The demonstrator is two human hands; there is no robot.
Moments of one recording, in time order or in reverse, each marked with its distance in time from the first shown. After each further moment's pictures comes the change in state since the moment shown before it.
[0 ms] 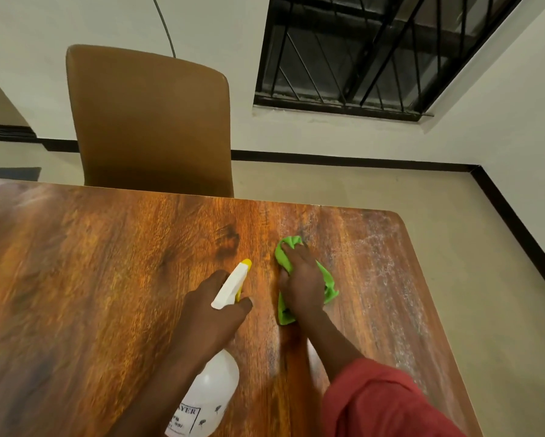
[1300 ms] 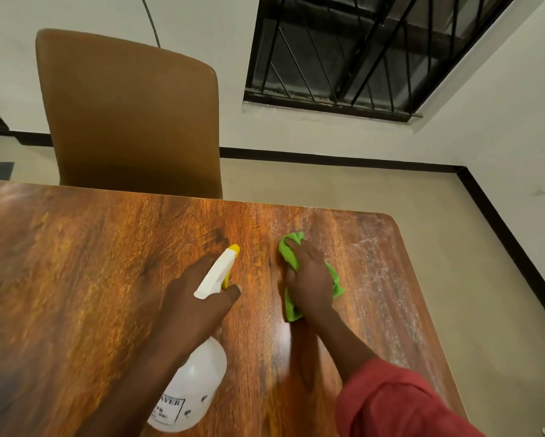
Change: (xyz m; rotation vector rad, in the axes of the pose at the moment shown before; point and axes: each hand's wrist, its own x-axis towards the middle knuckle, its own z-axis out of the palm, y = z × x) left_hand 0.032 -0.001 -0.003 -0.041 0.018 0.001; right_hand 0.025 0.029 -0.013 -0.085 0.007 -0.059
